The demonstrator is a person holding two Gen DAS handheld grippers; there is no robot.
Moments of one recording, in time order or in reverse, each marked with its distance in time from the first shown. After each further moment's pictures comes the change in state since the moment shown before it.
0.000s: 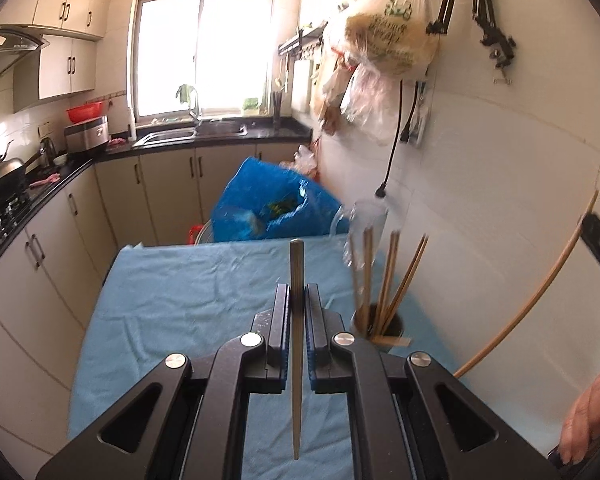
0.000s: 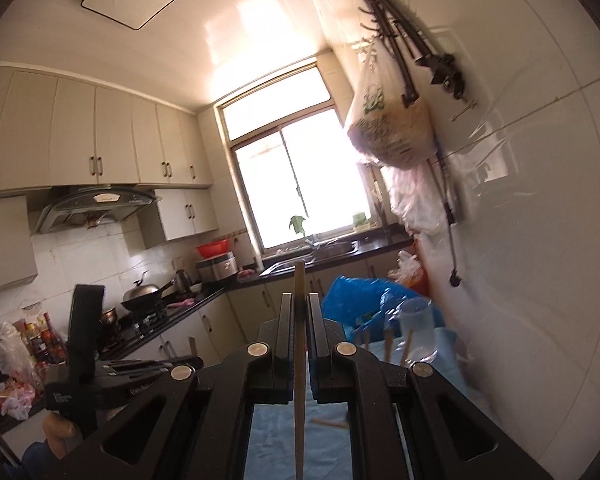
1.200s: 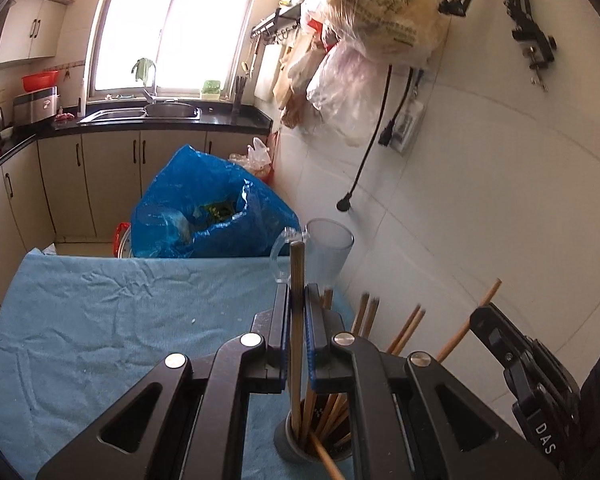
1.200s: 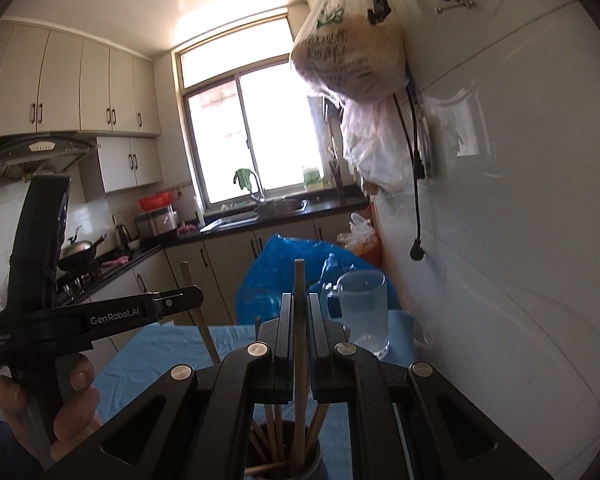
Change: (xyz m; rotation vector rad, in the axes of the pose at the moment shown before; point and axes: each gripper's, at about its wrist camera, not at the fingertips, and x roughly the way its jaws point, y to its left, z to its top) left arm 0.162 -0.038 0.036 -0.079 0.038 -0.169; right arm 0.150 -0.085 -0.040 -0.061 0.178 -0.164
